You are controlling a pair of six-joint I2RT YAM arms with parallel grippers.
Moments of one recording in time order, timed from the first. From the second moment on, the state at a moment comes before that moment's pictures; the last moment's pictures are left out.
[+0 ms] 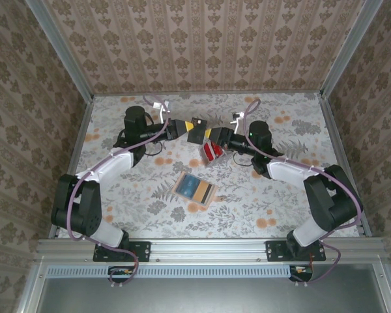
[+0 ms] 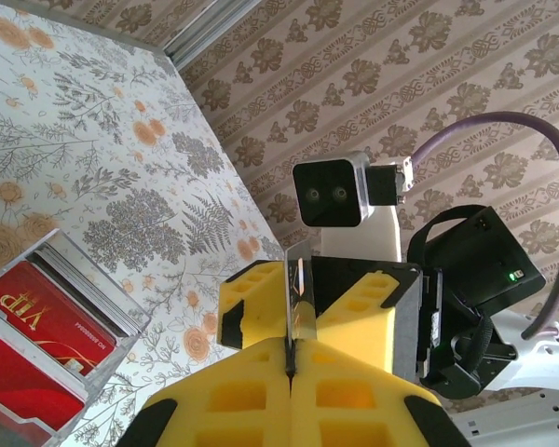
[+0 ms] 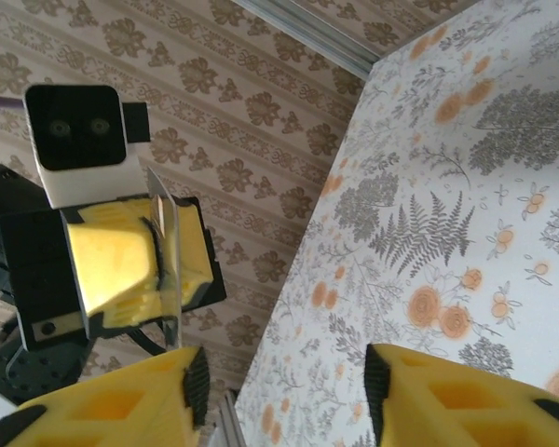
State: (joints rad) left arm -0.37 1.51 0.96 0.37 0.96 -0.80; right arm 0.41 1.56 0.81 0.64 -0.63 0.97
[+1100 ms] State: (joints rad) left arm -0.39 1.51 0.97 0.38 0.95 -0.83; right arm 0.47 1.49 0.80 0.59 -0.55 0.89
